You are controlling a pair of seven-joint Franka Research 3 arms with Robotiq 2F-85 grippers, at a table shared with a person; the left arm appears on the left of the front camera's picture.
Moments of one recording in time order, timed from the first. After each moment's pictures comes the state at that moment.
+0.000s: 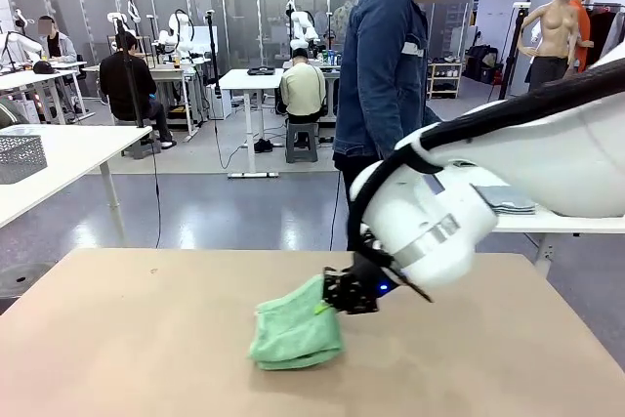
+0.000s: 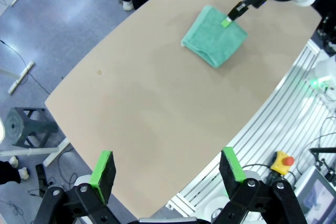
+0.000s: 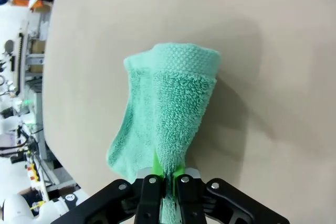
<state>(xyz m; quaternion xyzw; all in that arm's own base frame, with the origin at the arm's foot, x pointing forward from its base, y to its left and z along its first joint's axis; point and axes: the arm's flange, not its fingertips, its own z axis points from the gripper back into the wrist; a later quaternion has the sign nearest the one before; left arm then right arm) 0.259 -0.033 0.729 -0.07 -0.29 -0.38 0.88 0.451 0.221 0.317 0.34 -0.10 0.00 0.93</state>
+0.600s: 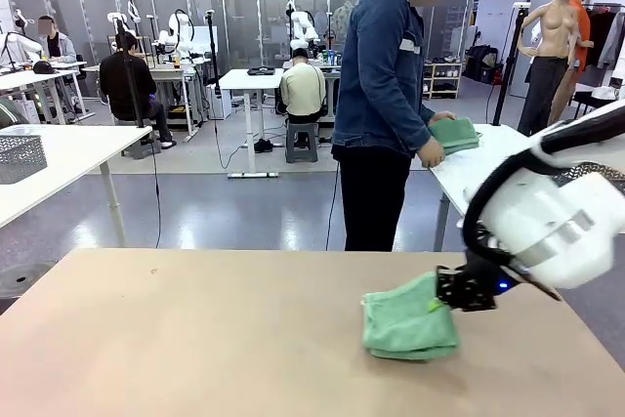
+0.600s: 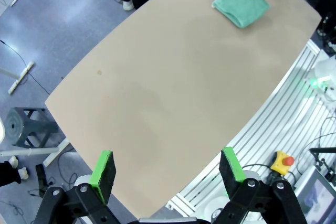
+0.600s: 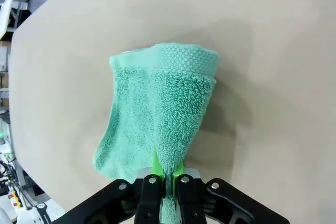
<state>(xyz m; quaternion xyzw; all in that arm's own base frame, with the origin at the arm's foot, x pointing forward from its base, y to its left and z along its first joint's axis) 0.259 -0.033 0.729 -0.07 -0.29 -0.38 0.88 0.446 0.043 0.327 0.27 -0.14 -0.06 0.95</state>
